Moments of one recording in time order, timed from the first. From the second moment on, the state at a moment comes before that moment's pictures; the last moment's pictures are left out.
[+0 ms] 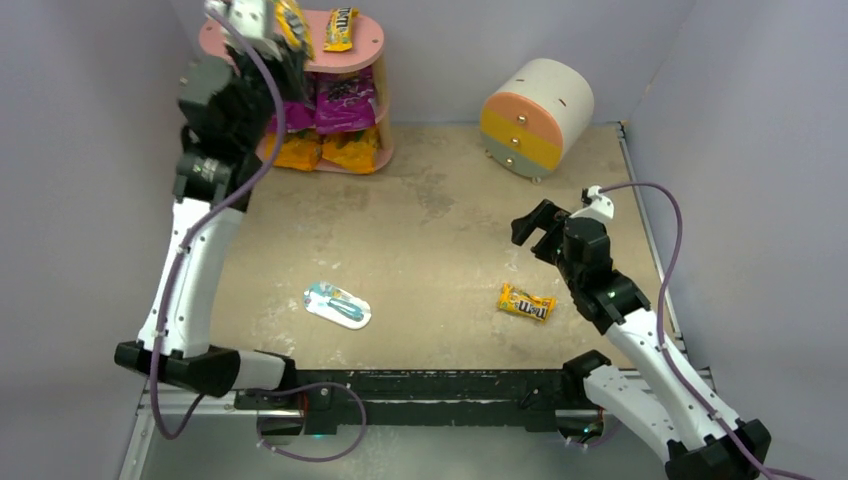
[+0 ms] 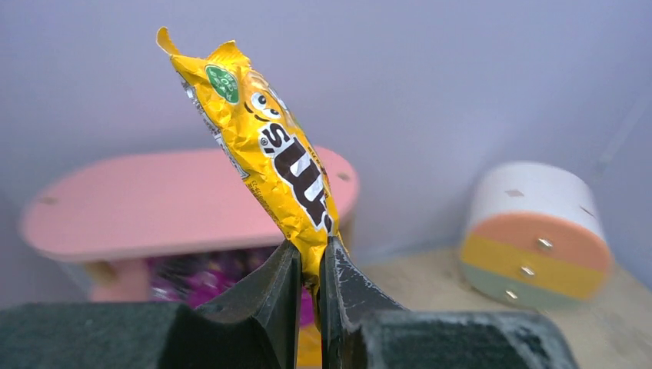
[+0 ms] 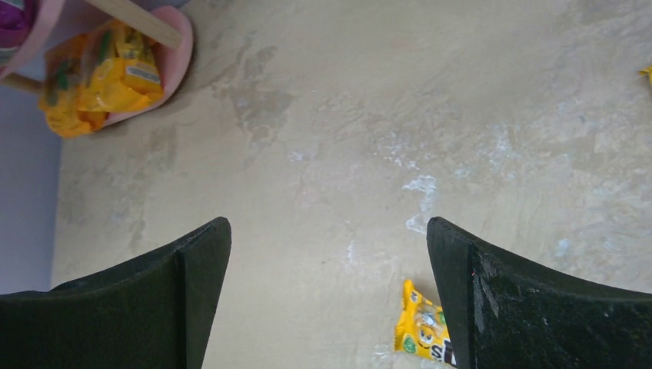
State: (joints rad) left arm -0.31 1.32 1.70 -0.25 -0.04 -0.03; right arm 0.41 0.77 0.70 -0.35 0.26 0.70
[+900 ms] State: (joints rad) left arm 0.20 2.15 2.44 -0.28 0.76 -0.19; right arm 0.41 0.90 0.71 -0.38 0.37 0.68
